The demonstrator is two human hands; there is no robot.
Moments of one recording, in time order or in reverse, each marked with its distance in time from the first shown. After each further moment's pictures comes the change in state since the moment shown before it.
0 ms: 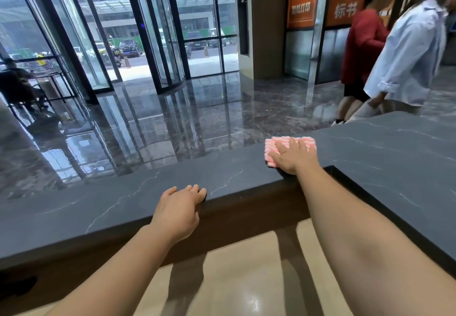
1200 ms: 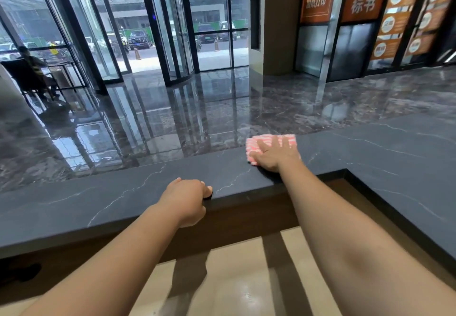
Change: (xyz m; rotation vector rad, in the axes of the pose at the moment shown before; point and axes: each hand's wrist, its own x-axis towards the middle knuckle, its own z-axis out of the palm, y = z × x) left_hand 0.021 -0.002 -0.015 0.025 -0.197 -0.012; right_hand 0.011 -0.059 0.000 -0.007 -0.062 -0.126
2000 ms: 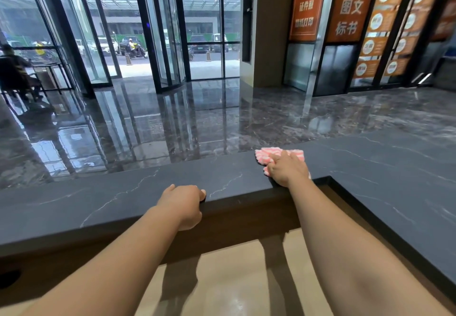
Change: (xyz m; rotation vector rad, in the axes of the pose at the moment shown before) left_hand -0.010 0.011 -0.003 0.025 -0.046 -0.059; right_hand -0.037 0.032 0.002 0.120 0.184 0.103
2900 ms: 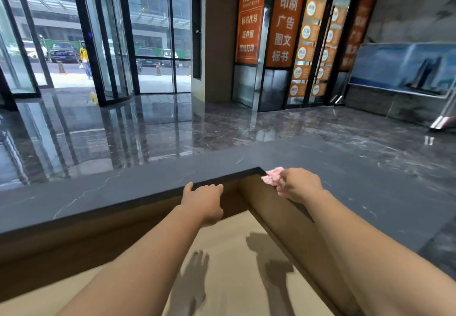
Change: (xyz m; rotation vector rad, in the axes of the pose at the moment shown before) left_hand -0.099 0.109 -0.020 -0.138 0.135 0.289; right_hand -0.200 0.095 -0.100 -0.211 0.030 0.025
